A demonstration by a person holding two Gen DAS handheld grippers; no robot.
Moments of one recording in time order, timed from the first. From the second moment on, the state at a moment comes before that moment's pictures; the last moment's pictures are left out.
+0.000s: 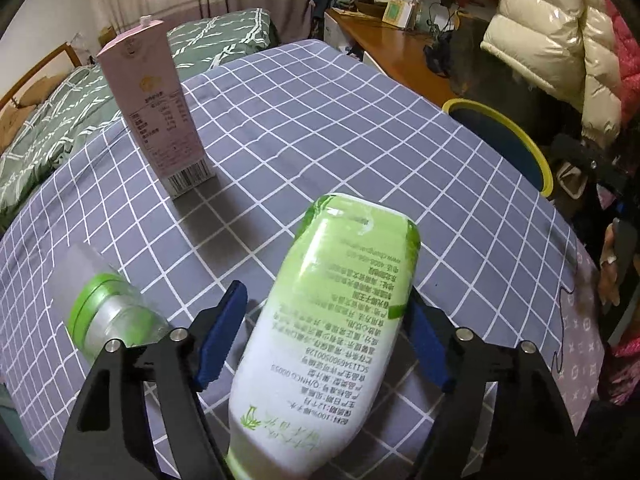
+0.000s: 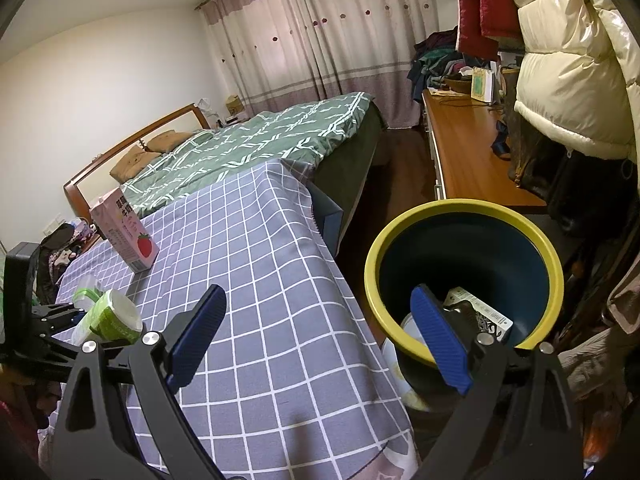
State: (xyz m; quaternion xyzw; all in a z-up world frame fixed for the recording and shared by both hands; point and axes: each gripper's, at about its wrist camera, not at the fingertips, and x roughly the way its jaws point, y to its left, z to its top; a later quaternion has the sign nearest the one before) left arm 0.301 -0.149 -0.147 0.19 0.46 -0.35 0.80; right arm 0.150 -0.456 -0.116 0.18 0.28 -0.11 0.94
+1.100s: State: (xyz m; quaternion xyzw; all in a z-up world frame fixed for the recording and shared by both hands) left arm 0.259 -0.240 -0.062 0.15 0.42 -0.39 0.80; right arm 0.057 -0.513 -0.089 0.18 0.20 -0.15 0.95
